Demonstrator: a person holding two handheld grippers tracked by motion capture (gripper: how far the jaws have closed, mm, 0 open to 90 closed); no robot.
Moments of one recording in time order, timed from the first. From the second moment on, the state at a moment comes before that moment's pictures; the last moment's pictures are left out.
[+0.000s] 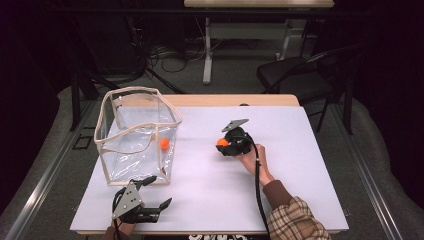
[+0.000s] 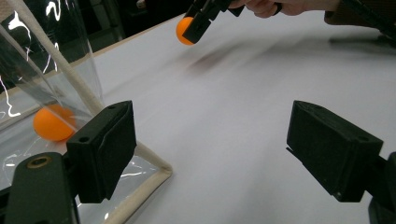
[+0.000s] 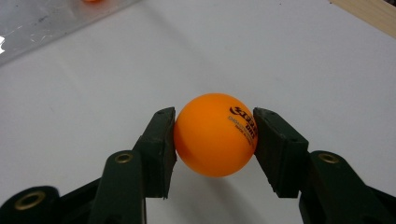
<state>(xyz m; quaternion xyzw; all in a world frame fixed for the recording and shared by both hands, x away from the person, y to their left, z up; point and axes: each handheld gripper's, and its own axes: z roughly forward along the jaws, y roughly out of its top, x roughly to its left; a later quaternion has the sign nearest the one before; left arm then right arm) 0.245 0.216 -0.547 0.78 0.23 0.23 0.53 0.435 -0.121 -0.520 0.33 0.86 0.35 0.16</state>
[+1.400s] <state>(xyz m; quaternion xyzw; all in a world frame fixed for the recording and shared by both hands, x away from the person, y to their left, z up) 0.245 0.216 -0.547 0.78 0.23 0.23 0.53 0.425 -0.125 -0.485 0.31 0.86 0.36 0.18</state>
